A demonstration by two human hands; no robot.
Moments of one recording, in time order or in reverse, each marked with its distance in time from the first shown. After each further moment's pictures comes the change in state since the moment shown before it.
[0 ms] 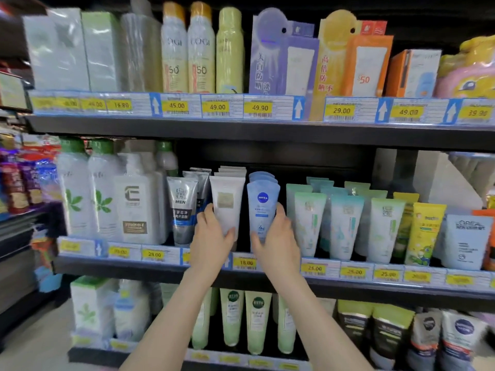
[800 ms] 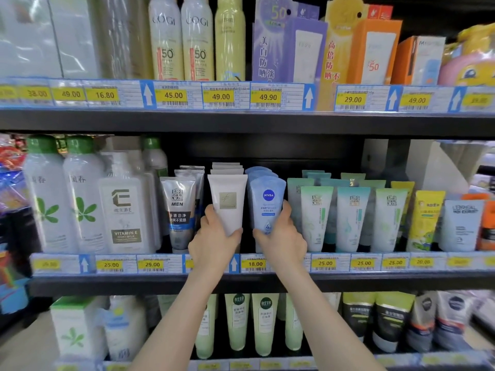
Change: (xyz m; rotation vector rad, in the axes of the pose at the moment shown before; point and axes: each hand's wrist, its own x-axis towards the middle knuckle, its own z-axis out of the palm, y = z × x) left_hand 0.017 -0.013 0.005 0.109 -0.069 -0.031; right_hand 0.016 0.000 0.025 -0.147 0.059 0.205
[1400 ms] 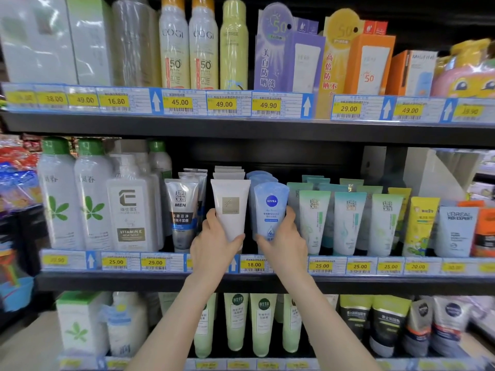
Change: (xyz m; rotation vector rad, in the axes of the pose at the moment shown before) left_hand -0.011 -0.002 -0.007 -0.023 0.005 0.053; right_hand -0.008 0.006 -0.012 0.089 -0.031 -0.049
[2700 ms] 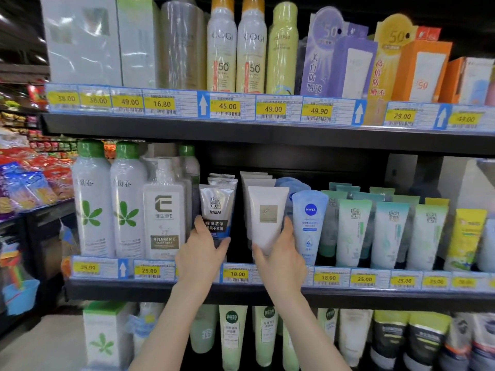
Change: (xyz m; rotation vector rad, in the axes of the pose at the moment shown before) left_hand 0.027 -0.074 -0.037 0.110 0.066 -0.027; right_hand -0.027 -0.065 0.047 -0.069 0.044 0.040
